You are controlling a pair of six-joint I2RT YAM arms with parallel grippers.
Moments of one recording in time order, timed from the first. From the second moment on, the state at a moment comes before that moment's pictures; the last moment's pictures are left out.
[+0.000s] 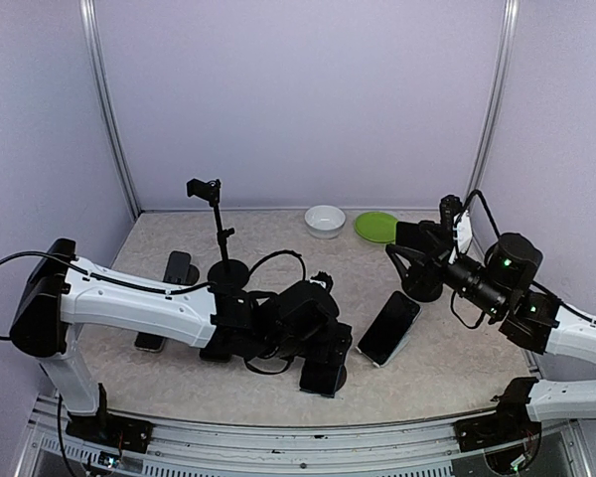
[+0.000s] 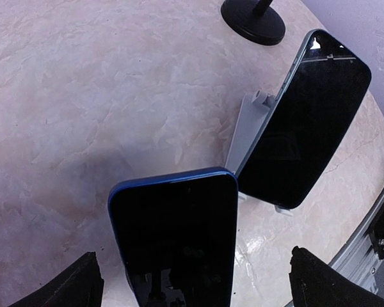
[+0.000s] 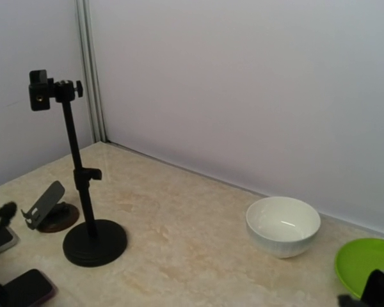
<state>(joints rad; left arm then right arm) -1.29 1.80 1.27 -0.31 -0.37 -0.76 0.75 0.84 0.54 0.34 0.07 0.02</state>
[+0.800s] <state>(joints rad) -1.27 1.97 1.42 -0.45 -0.40 -0.82 0.75 0.84 0.53 0.35 0.07 0.02</state>
